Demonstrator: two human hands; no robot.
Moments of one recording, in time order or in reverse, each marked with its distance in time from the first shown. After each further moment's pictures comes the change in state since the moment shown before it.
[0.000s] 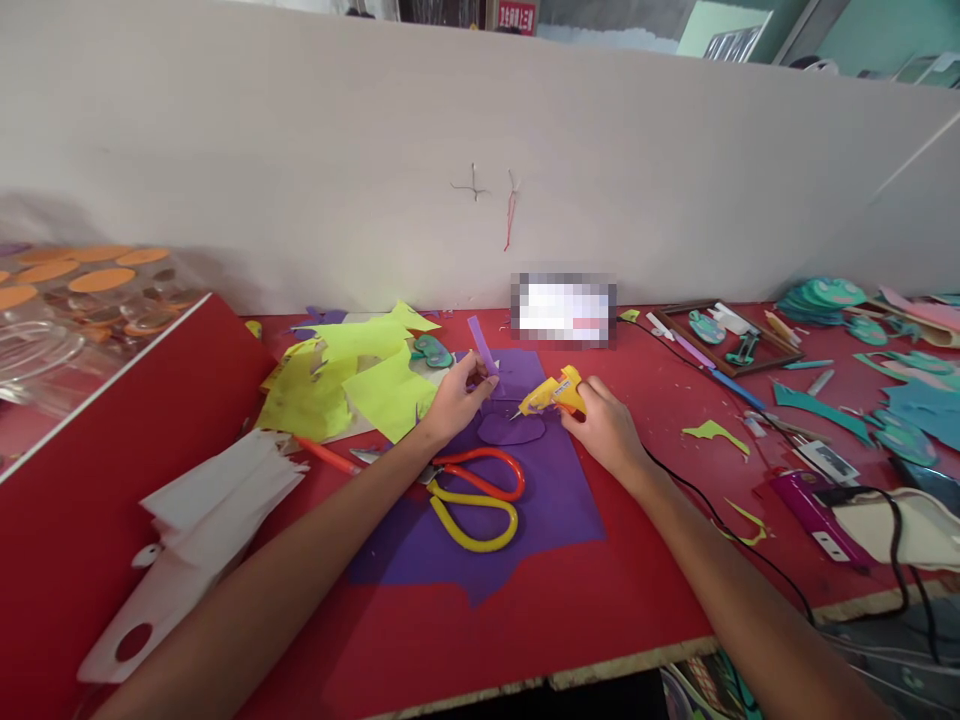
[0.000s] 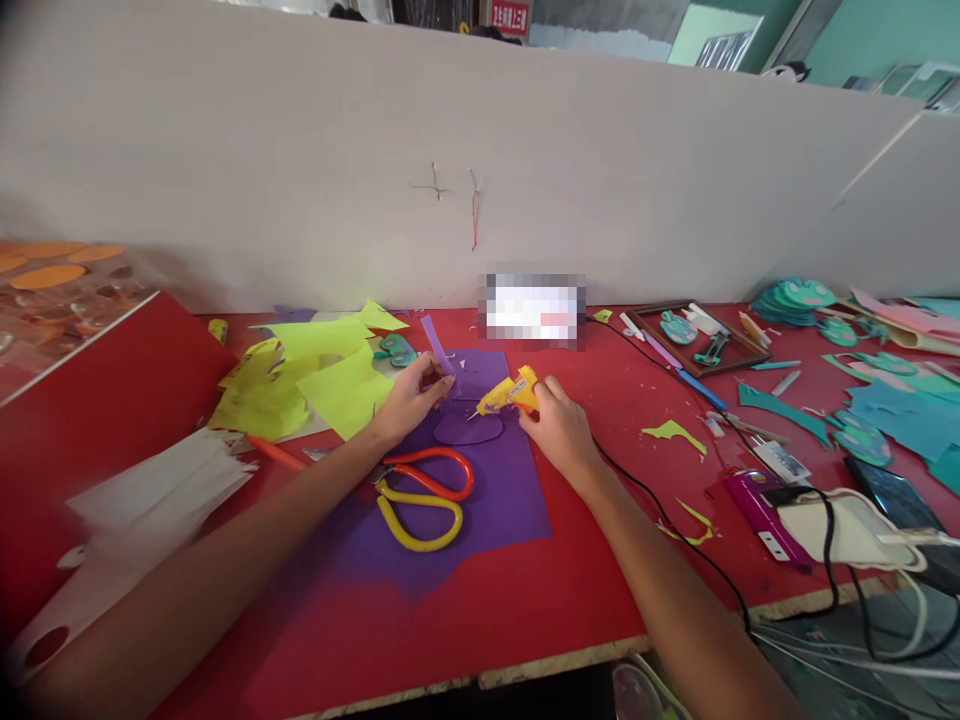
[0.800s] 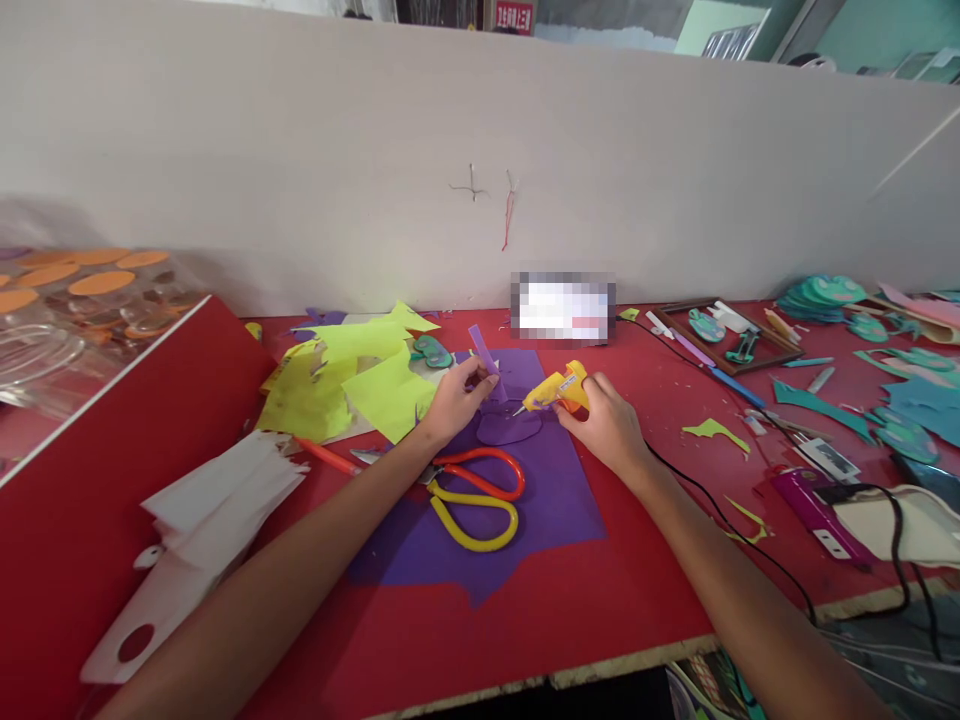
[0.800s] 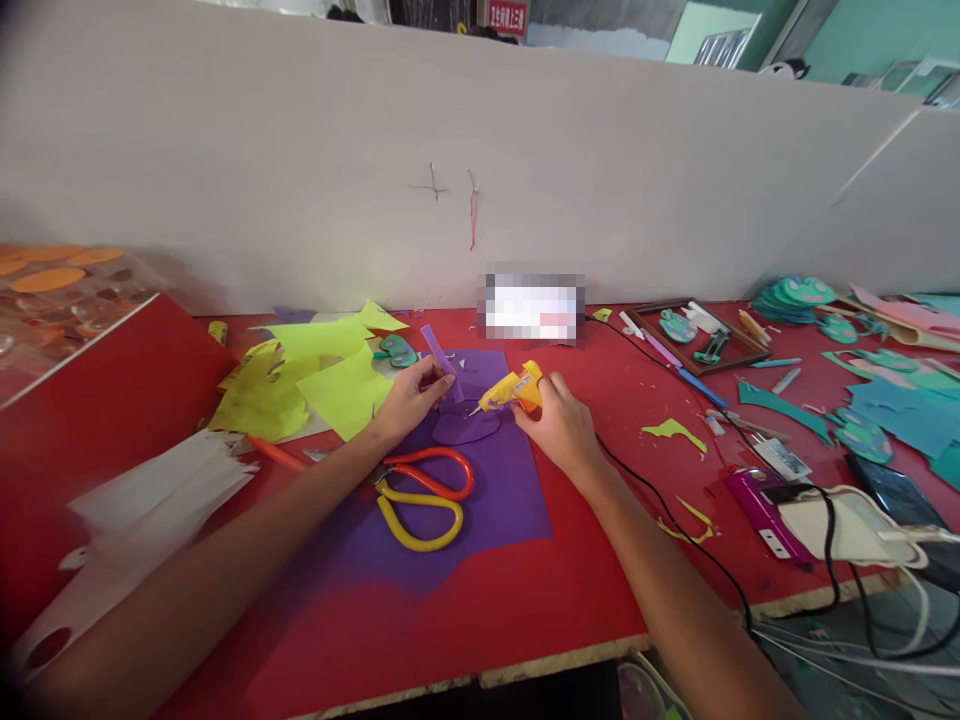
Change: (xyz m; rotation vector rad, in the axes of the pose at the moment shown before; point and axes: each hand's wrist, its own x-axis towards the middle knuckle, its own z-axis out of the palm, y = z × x) left_hand 0.001 0.001 -0.002 0.137 0.015 -0.002; right_hand 0.000 -0.004 -0.006 -0.005 0.048 0.041
